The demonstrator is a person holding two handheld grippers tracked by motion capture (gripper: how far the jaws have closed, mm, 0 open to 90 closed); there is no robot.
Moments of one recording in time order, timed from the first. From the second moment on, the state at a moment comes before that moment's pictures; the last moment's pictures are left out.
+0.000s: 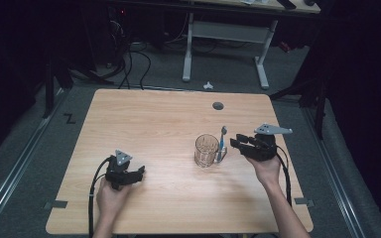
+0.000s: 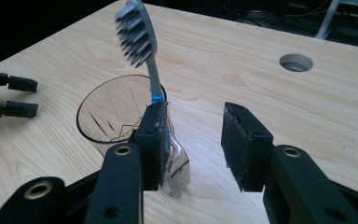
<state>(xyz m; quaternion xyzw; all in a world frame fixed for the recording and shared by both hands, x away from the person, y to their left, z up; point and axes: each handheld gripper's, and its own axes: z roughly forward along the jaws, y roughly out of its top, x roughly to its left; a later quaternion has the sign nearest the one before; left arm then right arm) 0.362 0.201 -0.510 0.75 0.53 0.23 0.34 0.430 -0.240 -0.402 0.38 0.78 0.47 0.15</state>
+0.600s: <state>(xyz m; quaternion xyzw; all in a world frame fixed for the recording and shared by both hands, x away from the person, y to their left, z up) 0.362 0.201 -0.511 0.75 0.53 0.23 0.34 0.422 -0.254 -0.402 0.39 0.78 0.47 0.16</state>
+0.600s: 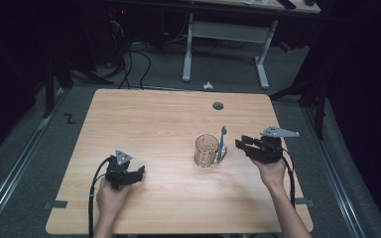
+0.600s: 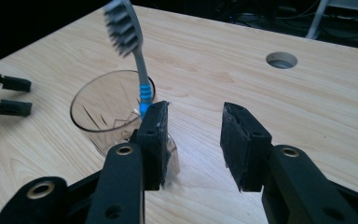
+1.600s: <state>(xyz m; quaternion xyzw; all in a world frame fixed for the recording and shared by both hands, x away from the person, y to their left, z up) 0.362 0.201 -0.510 0.74 0.53 0.23 0.34 0.408 -0.279 -0.426 0.42 0.75 0.49 0.16</state>
